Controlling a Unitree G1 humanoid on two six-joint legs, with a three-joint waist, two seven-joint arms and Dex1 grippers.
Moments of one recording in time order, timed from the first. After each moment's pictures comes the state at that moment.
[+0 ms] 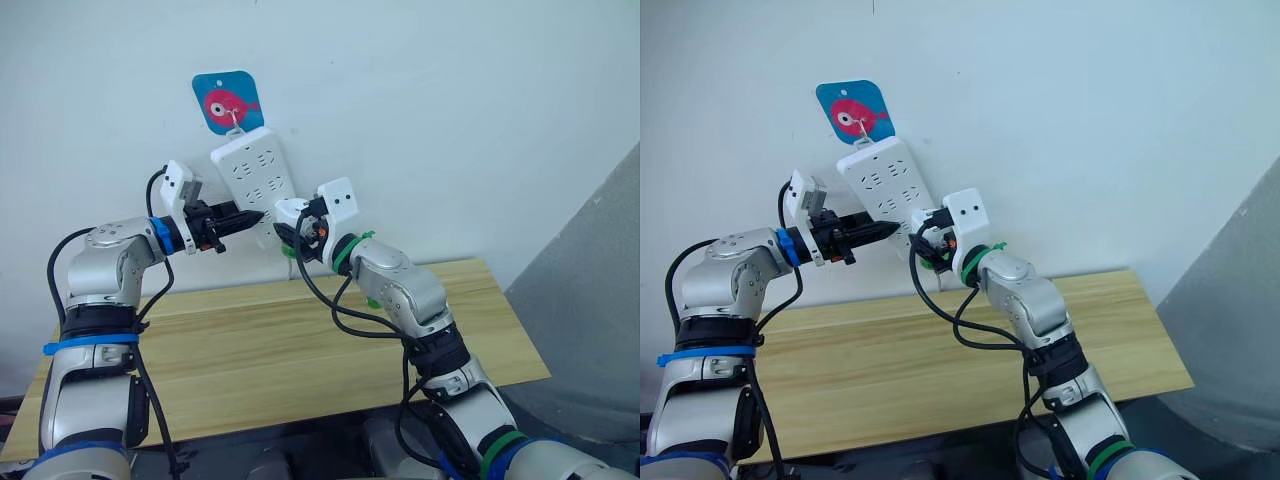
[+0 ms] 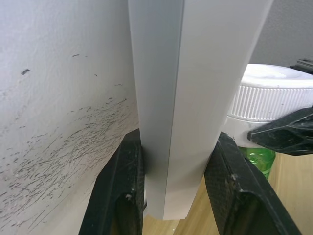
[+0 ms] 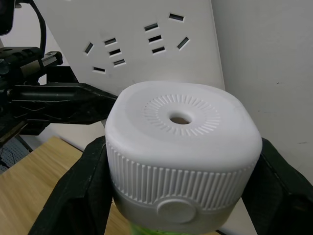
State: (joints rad) left arm -0.68 0.67 0.16 0.40 -0.38 0.46 -1.11; right arm -0.73 0.13 0.22 0.11 0.25 0.66 0.24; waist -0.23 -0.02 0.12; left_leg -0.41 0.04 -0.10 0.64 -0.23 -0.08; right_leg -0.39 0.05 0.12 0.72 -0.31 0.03
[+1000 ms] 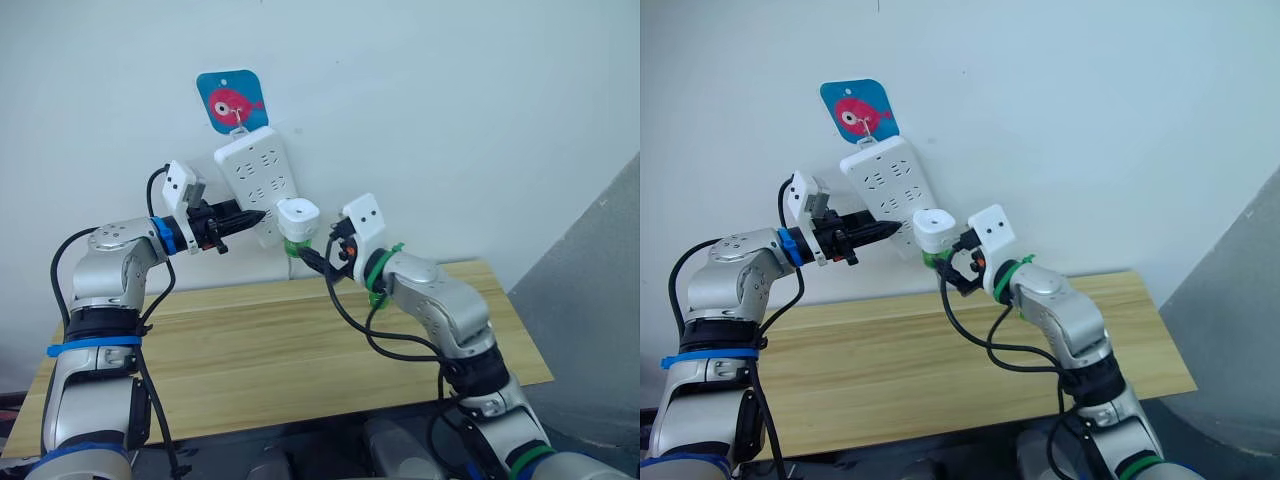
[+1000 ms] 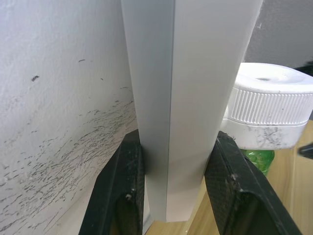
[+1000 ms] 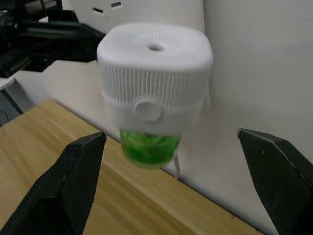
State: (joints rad) left arm -0.67 0.66 0.15 0.41 -0.37 0.36 -1.10; right arm -0.55 -0.08 0.25 -0.28 0.28 0.89 0.33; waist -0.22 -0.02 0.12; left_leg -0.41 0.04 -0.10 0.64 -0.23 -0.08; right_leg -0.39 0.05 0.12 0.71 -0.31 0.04
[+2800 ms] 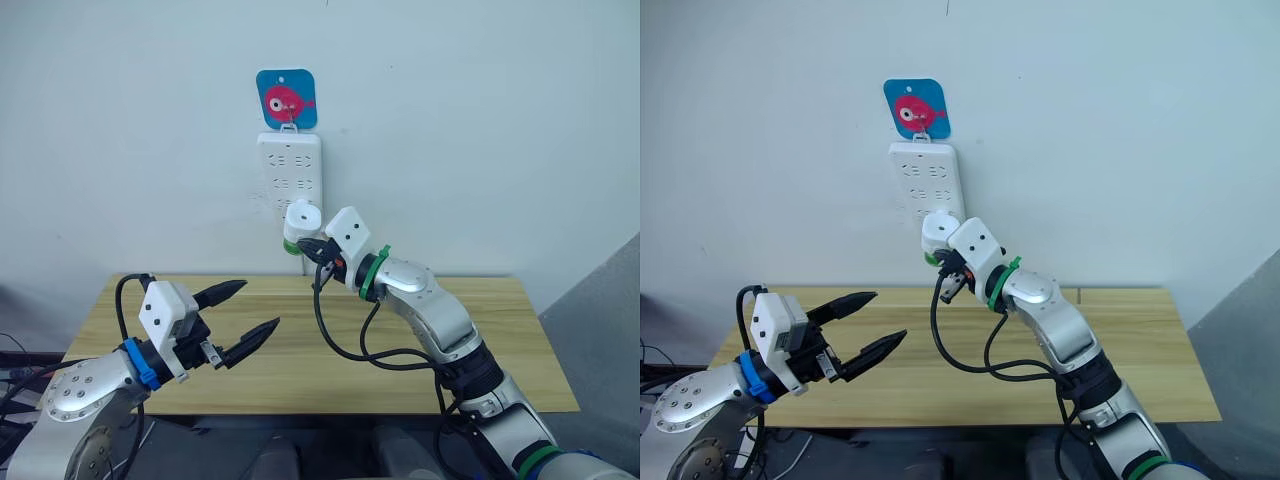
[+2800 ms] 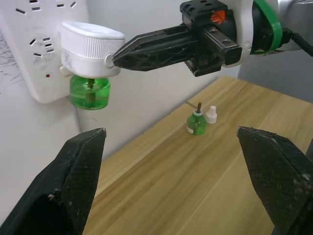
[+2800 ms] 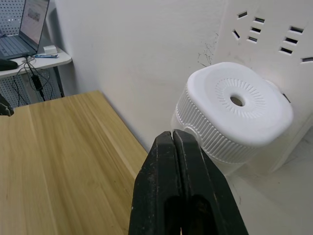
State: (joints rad) left arm 0.25 0.61 0.32 -0.61 -0.57 0.41 -0.80; right arm -0.57 -0.08 0.37 -0.08 0.13 0.51 0.47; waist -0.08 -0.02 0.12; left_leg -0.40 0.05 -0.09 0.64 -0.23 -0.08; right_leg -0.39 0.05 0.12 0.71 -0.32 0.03
